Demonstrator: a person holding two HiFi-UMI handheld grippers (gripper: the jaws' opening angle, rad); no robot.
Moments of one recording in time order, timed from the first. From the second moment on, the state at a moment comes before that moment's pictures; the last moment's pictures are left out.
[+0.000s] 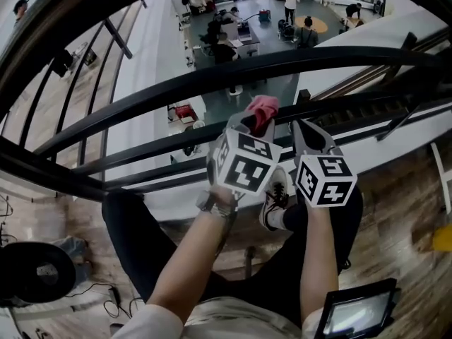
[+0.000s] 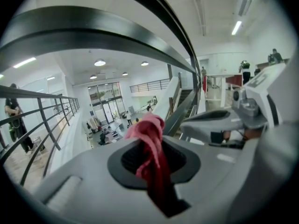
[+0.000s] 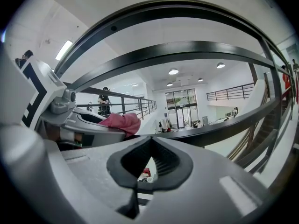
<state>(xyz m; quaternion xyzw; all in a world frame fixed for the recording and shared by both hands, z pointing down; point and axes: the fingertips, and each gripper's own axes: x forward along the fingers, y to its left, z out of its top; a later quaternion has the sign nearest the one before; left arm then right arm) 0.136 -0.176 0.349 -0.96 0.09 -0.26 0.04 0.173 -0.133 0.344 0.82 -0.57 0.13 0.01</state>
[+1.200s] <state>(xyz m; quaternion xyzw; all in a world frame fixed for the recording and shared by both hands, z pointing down) 0.054 -0.224 0.350 -0.96 0.14 -0.25 0.04 0.148 -0.159 0.351 0.80 -0.58 0.10 0.11</state>
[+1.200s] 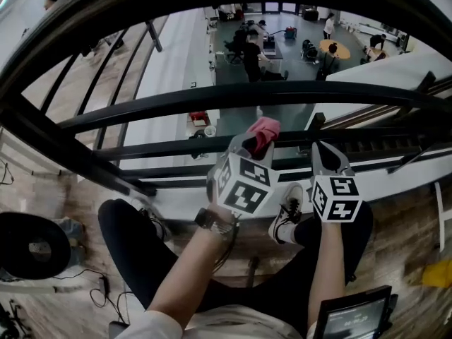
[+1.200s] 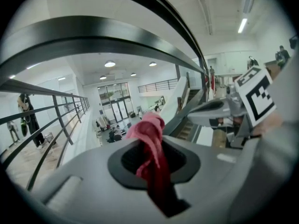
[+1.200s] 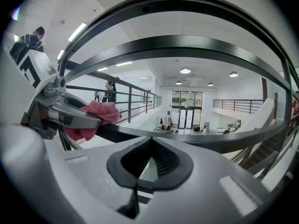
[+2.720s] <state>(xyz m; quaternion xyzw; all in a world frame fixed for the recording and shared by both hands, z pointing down) -0.146 -0.335 0.345 -0.94 0.25 -0.23 0.02 0.041 -0.241 0.323 0.75 -0.65 0.07 0.15</state>
